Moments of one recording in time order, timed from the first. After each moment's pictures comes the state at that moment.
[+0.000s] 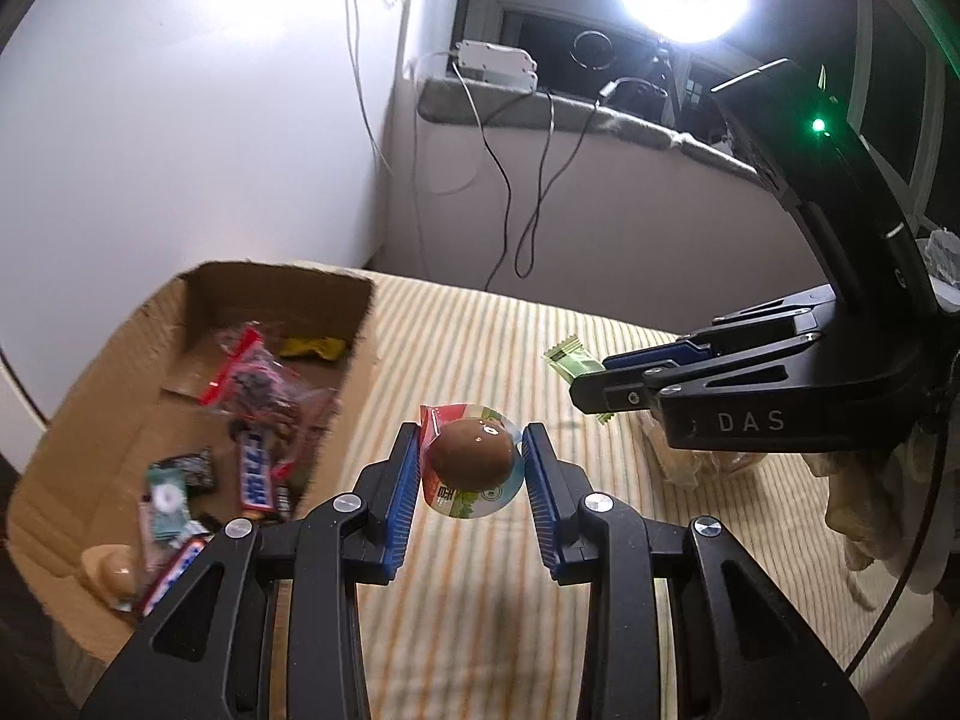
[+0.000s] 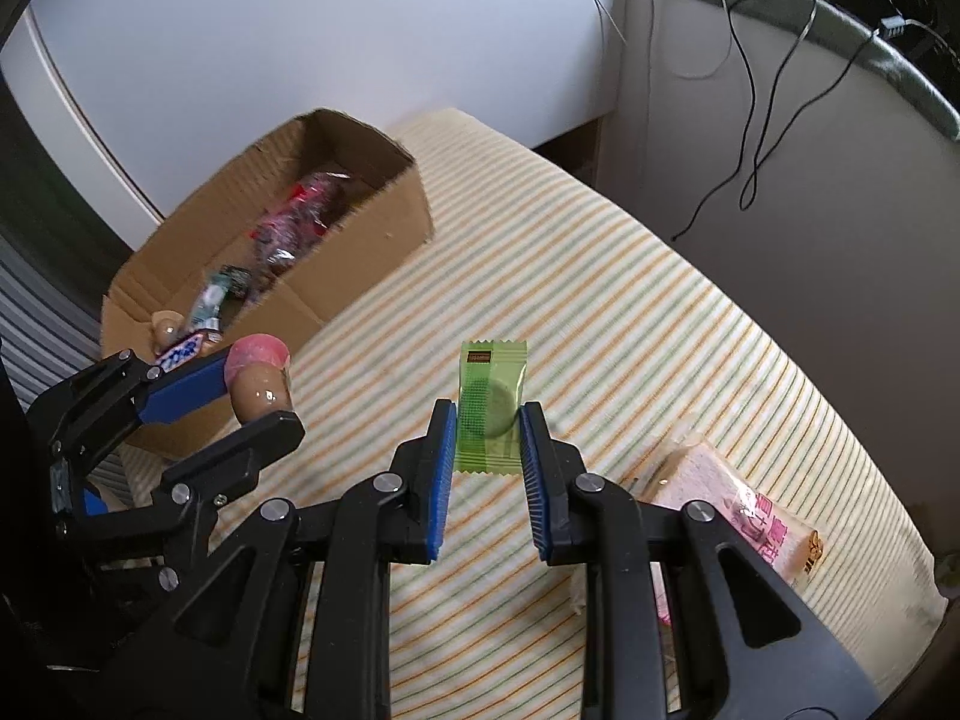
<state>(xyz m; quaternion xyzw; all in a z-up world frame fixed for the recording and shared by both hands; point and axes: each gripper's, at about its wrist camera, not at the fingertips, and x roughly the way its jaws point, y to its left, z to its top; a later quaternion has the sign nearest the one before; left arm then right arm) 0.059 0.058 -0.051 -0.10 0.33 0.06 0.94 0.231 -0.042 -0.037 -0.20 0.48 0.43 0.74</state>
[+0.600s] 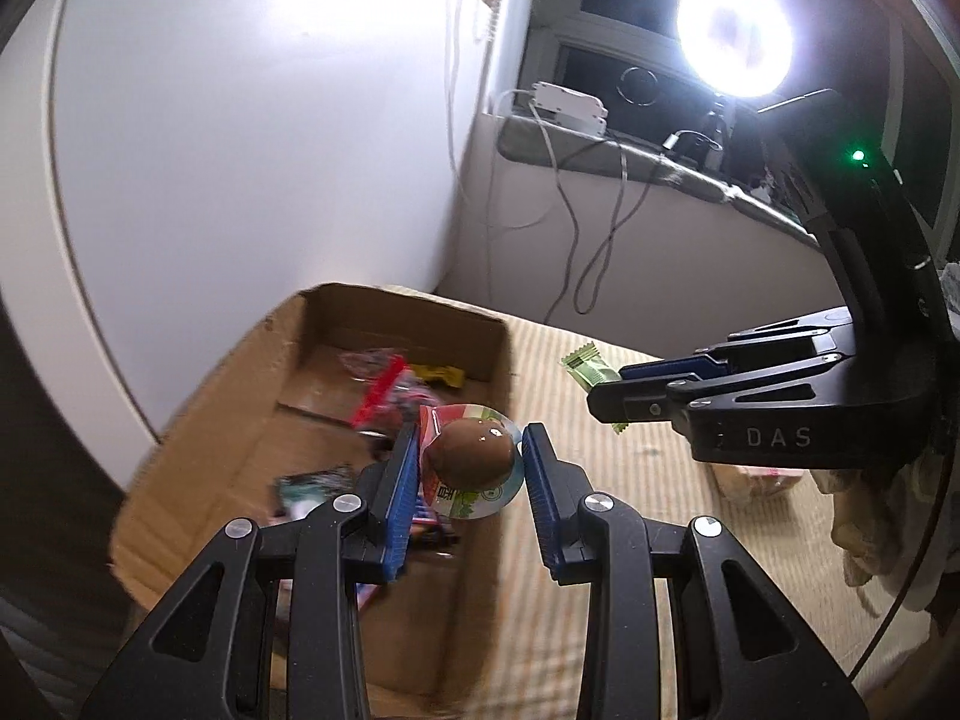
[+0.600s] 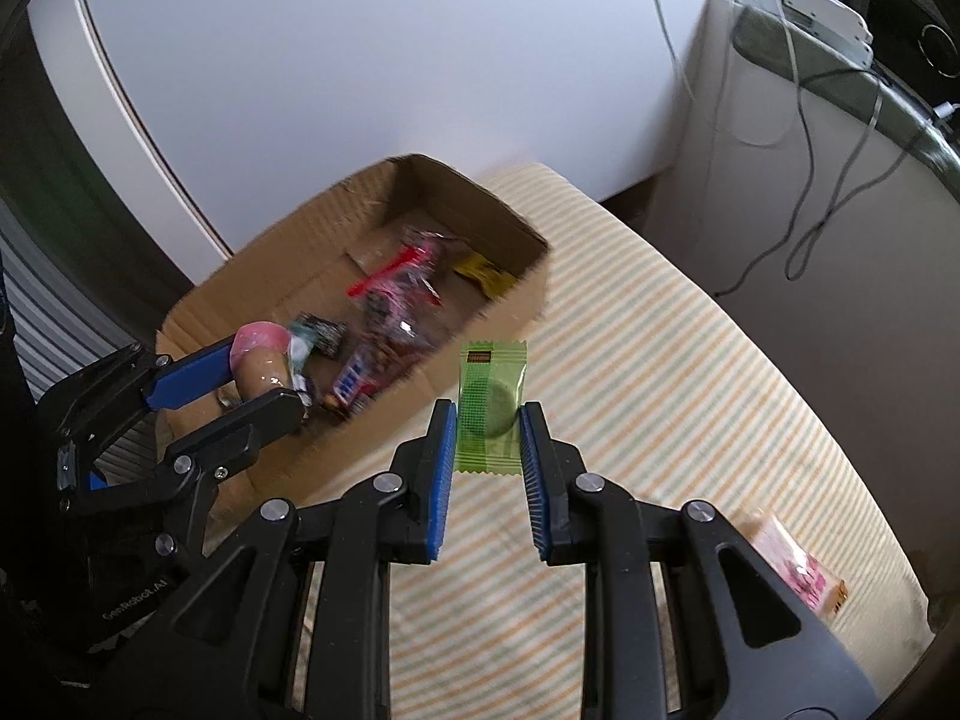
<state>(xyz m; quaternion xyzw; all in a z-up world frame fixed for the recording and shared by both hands) 0.027 0.126 -0.032 -0.12 0.31 0.11 0.94 0.192 0.030 -0.014 -0.20 0.45 0.46 0.74</state>
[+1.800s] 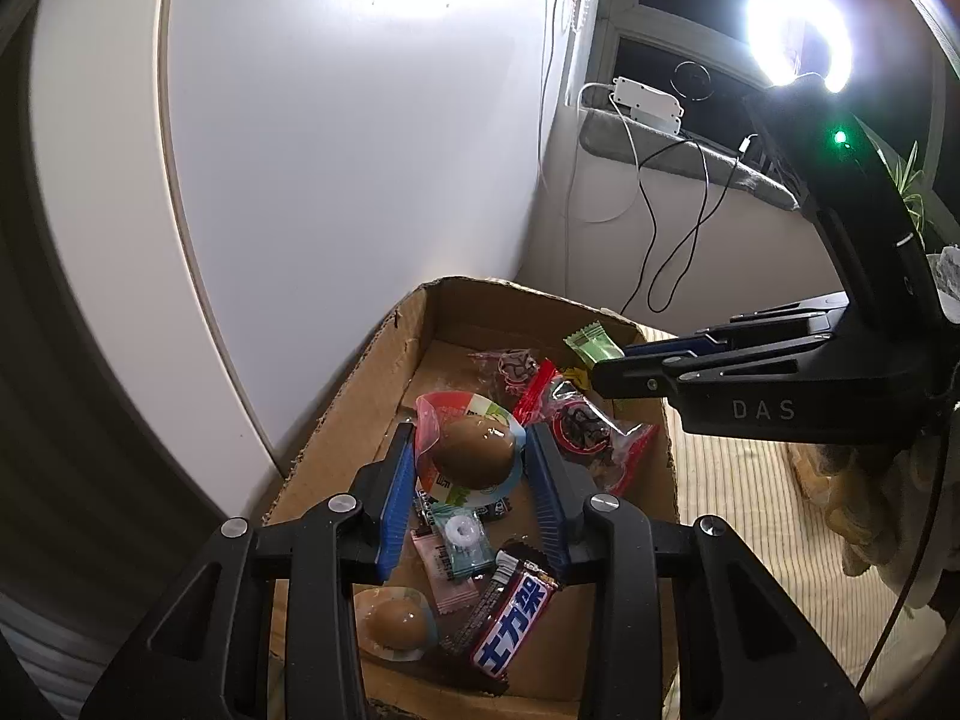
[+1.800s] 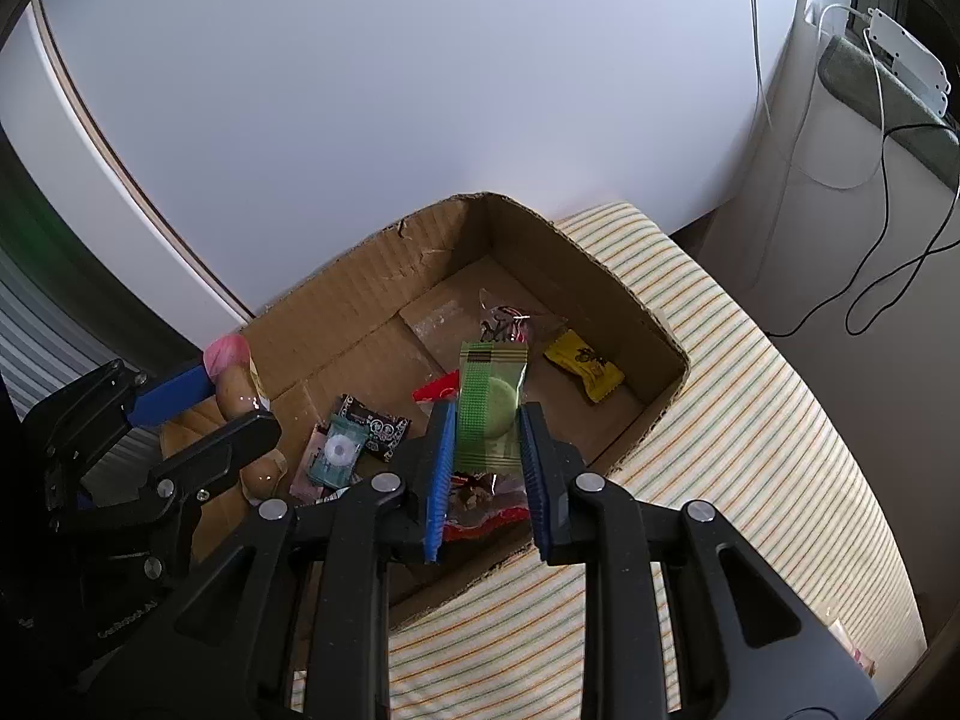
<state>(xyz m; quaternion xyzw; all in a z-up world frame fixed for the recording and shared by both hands) 0.017 0.190 -0.040 -0.13 0.33 0.16 0.92 0.193 0.116 -0.026 -0.21 0.44 0.48 0.72</state>
